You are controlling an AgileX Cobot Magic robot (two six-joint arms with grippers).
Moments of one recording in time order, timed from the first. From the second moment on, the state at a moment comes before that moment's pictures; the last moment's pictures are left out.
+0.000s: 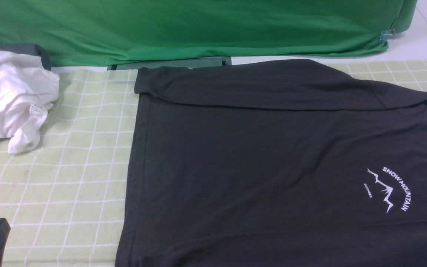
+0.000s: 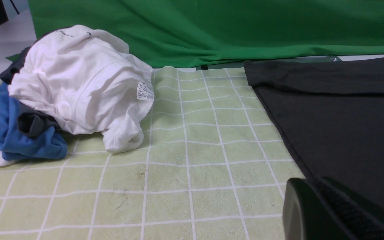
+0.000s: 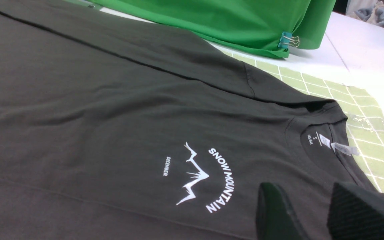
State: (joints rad) right arm 0.14 0.00 0.01 -0.04 0.25 -0.11; left arm 0.00 0.00 0.00 0.07 0.24 -0.05
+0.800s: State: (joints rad) right arm 0.14 0.00 0.01 0.24 -0.09 0.61; left arm 0.00 0.00 0.00 -0.56 -0.03 -0.48
